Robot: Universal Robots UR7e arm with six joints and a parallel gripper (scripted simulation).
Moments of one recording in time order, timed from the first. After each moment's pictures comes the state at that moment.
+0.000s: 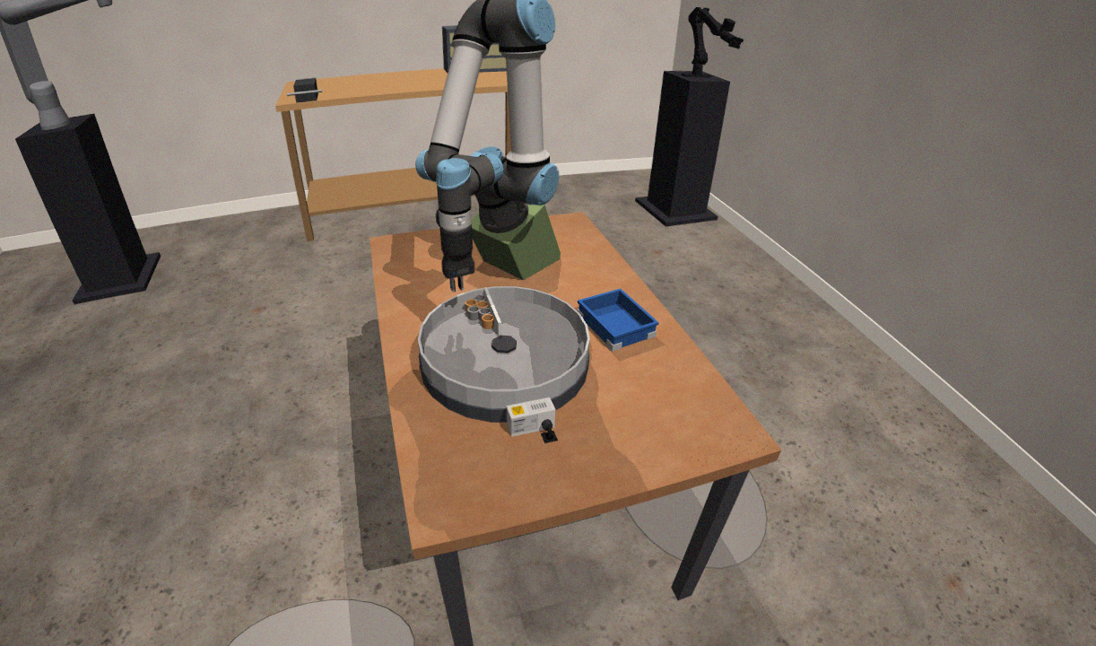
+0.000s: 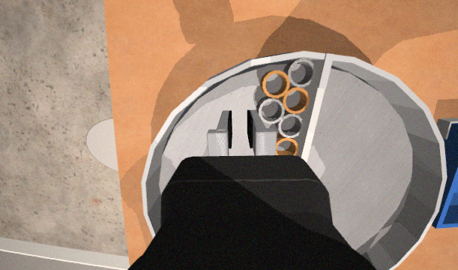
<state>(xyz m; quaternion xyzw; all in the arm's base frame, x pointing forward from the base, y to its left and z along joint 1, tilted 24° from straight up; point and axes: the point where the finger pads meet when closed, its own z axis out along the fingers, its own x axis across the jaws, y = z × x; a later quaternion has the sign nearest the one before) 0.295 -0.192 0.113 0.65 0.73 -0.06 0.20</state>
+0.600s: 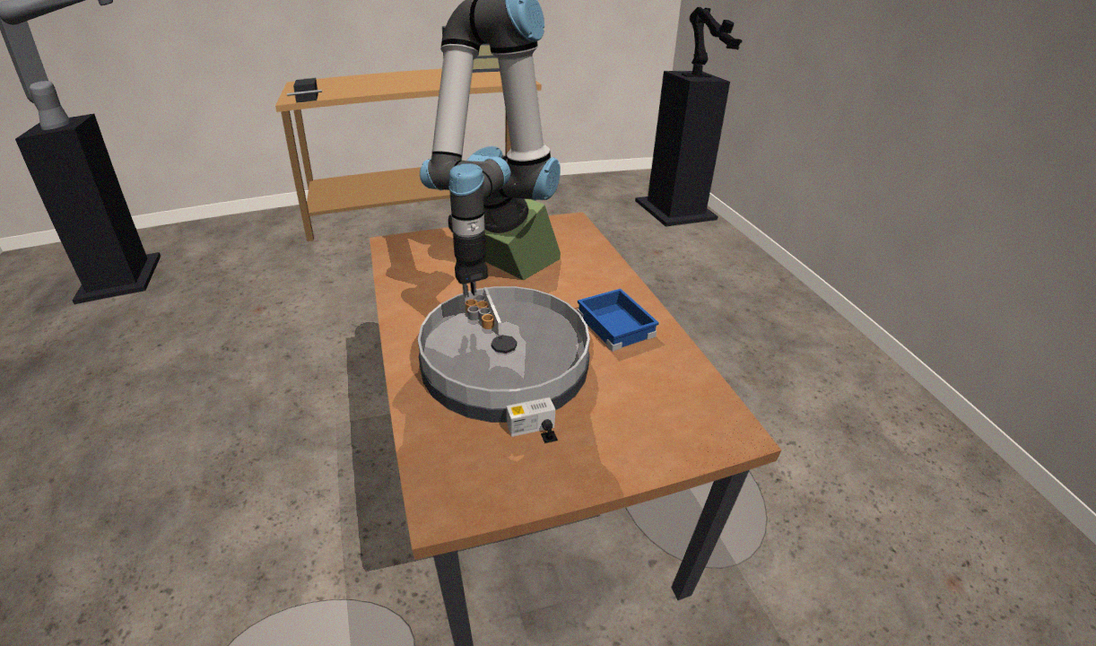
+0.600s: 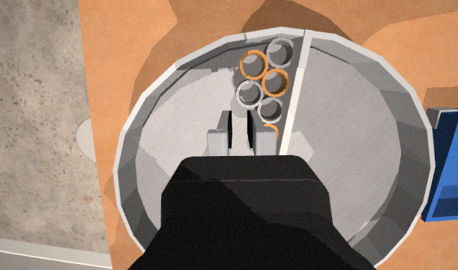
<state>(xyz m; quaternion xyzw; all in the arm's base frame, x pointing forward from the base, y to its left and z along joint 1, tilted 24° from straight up) 0.317 -0.167 0.099 0.65 0.74 -0.06 0.20</state>
